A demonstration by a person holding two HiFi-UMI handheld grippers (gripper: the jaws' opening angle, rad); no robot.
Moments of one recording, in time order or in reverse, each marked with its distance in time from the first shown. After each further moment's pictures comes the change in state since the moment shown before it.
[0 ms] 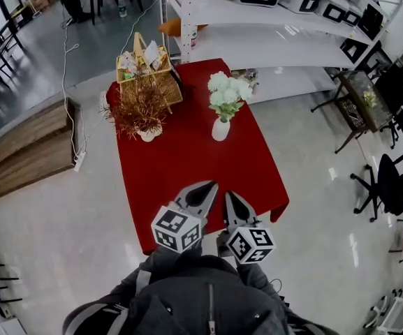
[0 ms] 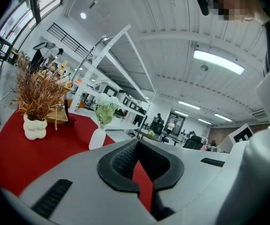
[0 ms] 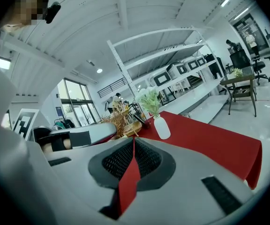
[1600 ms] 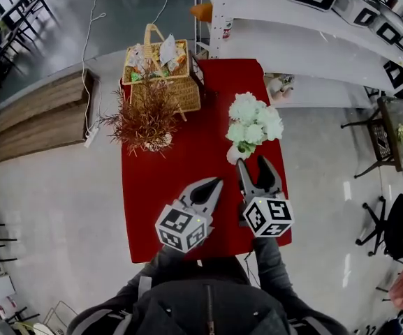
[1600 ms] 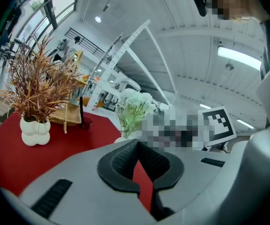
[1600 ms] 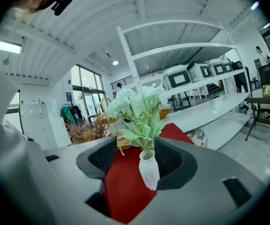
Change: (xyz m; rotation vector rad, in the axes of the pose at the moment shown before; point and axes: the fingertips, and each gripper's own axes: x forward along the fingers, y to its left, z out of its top) left arm 0.093 0.103 0.025 -0.098 -0.021 0.215; right arm 0.189 -0.075 0.099 -0.228 0.042 0.120
